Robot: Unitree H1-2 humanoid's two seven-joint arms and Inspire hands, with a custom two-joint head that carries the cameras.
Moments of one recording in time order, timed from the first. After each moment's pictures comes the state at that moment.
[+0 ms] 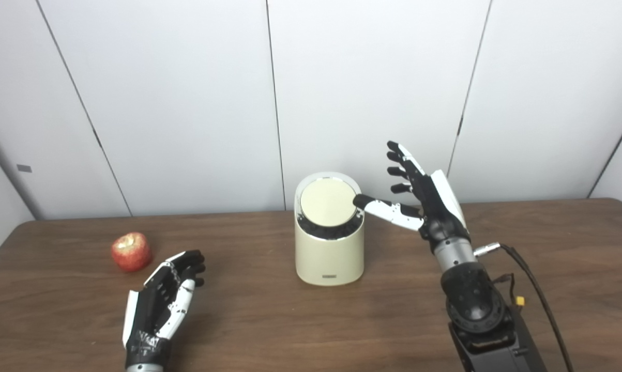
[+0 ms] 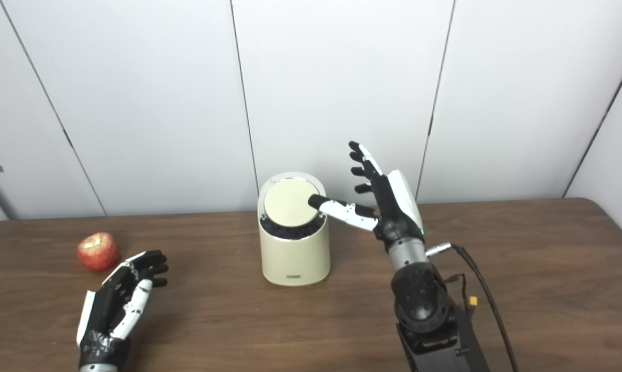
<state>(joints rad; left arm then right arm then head) -0.09 0.10 0.11 0.08 -0.05 -0.26 0.03 -0.50 -0.10 0.12 -0.13 -0.46 0.32 -0.04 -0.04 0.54</state>
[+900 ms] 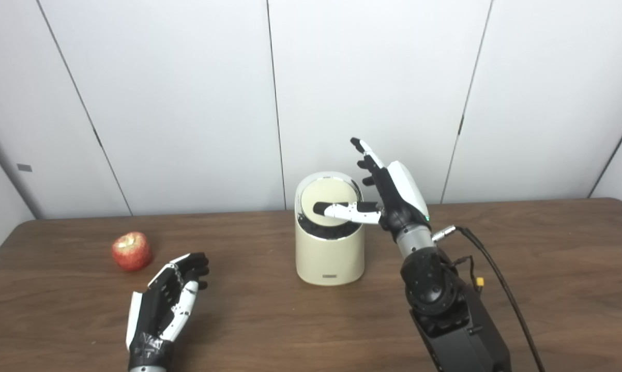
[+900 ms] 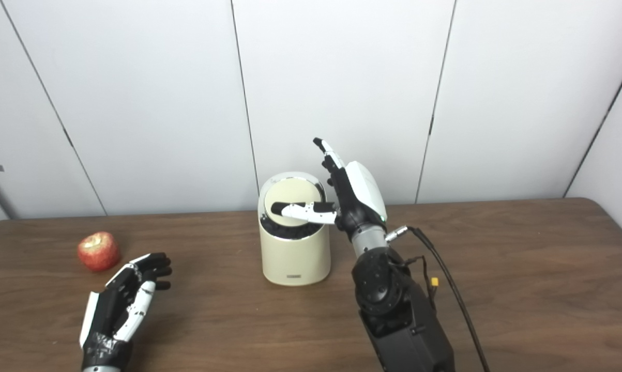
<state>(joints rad) -0.08 0.09 0.11 0.06 -0.02 -0.25 0.03 -0.58 -0.05 0.21 0.01 -0.58 0.39 -0.03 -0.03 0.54</state>
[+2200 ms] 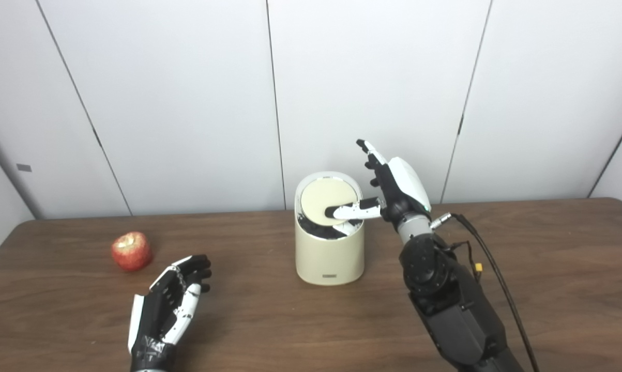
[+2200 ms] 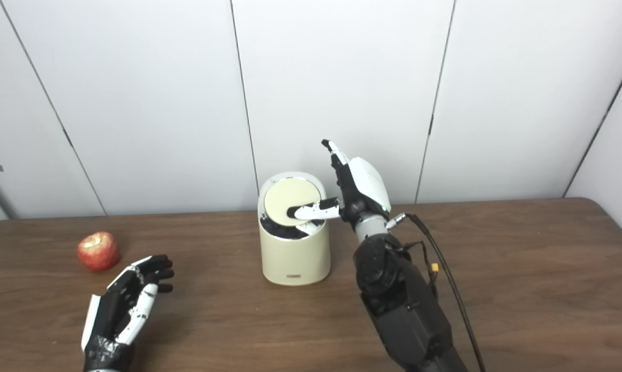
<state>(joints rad) -0.07 0.07 0.10 0.03 -0.01 -0.24 0.03 -0.65 -0.09 0.23 0.13 -0.62 0.39 -0.06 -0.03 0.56</state>
